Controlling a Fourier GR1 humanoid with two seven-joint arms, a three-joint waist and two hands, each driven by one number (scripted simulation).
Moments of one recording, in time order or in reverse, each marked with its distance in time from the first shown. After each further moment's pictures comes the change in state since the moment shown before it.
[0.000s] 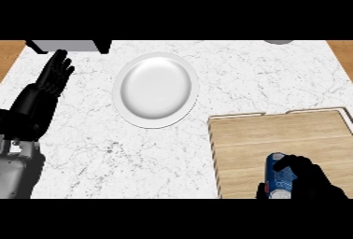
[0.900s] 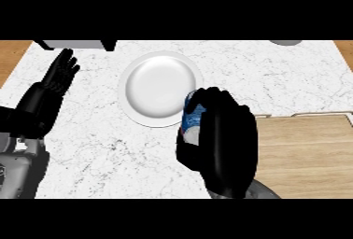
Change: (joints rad) left arm -0.018 -0.027 0.006 0.021 -0.018 -0.033 -0.019; right arm -0.702 0.292 0.034 0.342 -0.105 -0.032 0.017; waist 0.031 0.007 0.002
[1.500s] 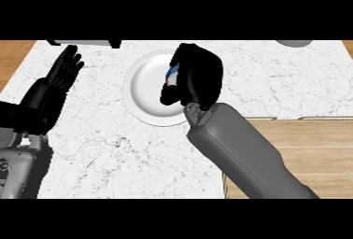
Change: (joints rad) left arm -0.033 -0.009 -0.004 0.017 -0.005 -0.019 -0.004; right arm -0.344 0.008 -0.155 0.571 -0.254 -0.256 -0.076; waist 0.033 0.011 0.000
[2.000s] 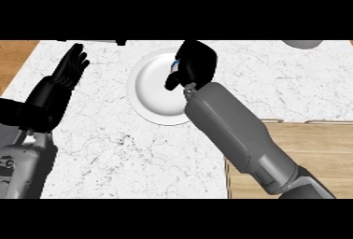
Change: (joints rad) left arm -0.019 -0.014 -0.011 0.008 -0.007 -0.011 0.000; right arm -0.175 0.003 -0.003 0.480 -0.169 -0.213 -0.083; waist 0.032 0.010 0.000
